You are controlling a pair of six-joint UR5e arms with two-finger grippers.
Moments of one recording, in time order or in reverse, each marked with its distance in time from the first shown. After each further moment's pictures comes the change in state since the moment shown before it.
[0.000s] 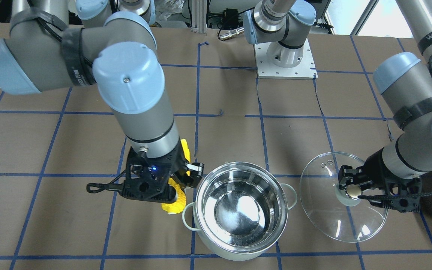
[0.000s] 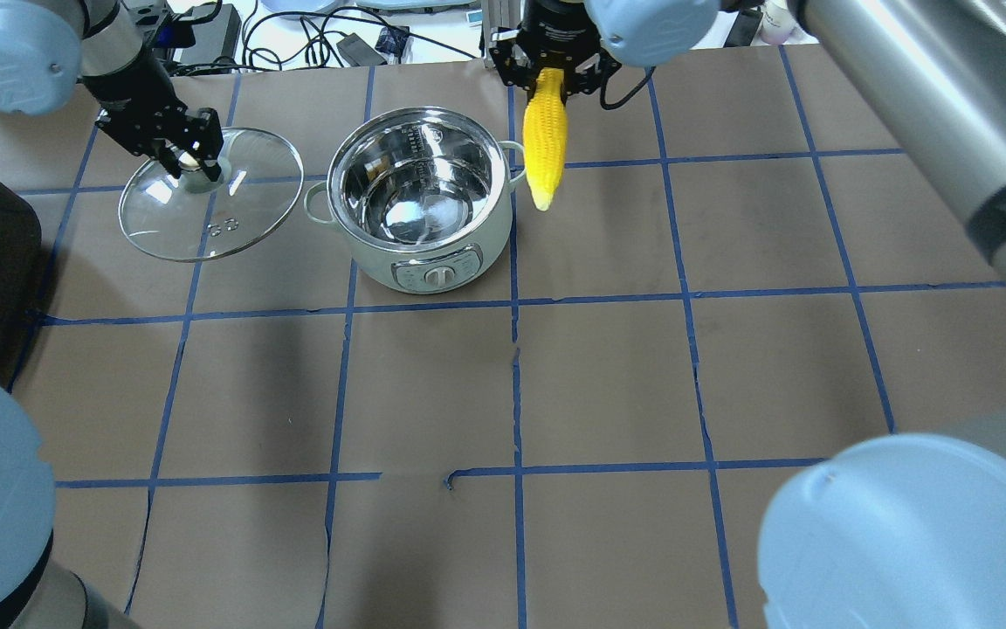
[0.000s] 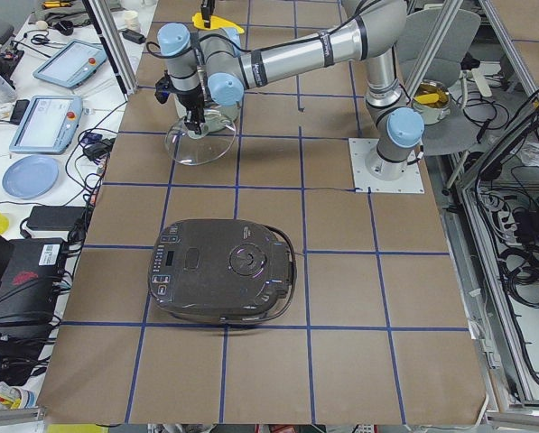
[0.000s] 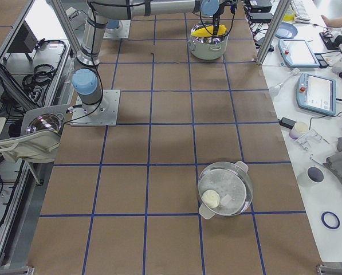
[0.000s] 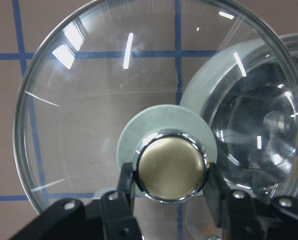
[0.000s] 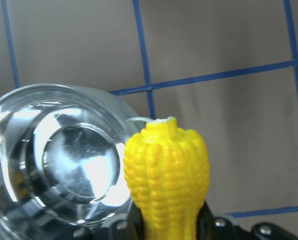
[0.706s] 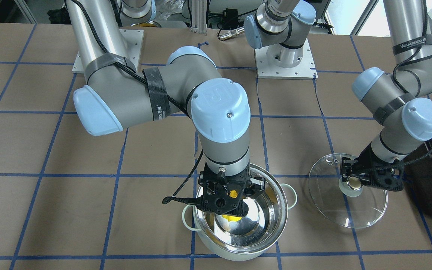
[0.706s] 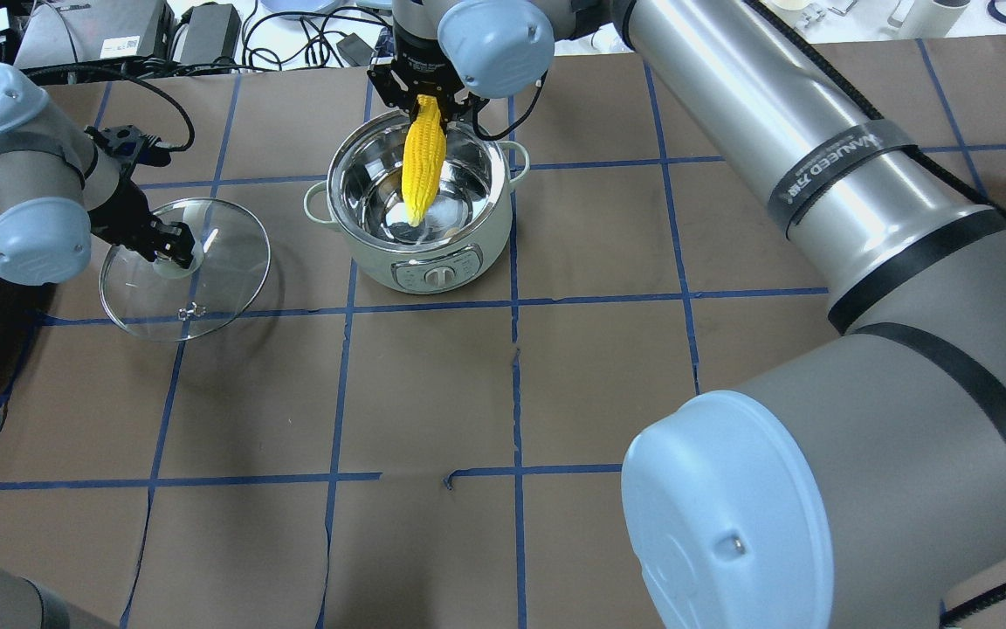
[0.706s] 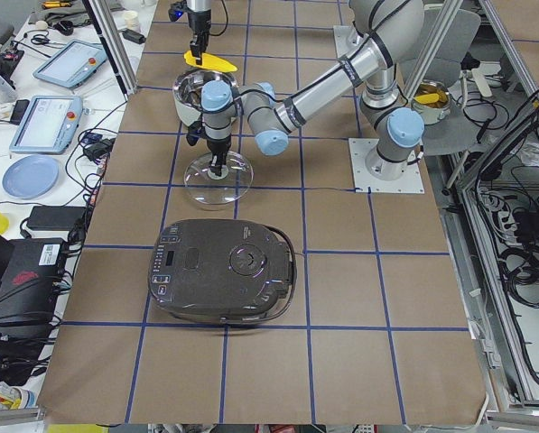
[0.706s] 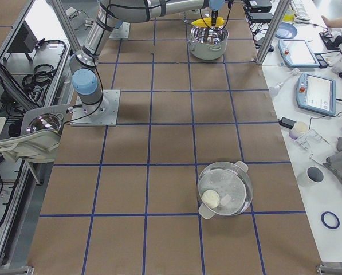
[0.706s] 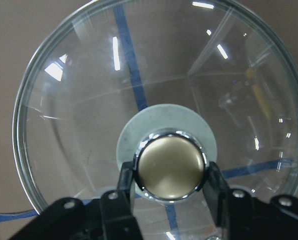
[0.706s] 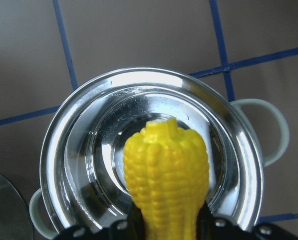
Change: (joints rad) left arm 0.131 0.069 -0.420 0.472 0.004 0.204; right arm 0.122 0.168 -0.150 -0.031 0.034 0.140
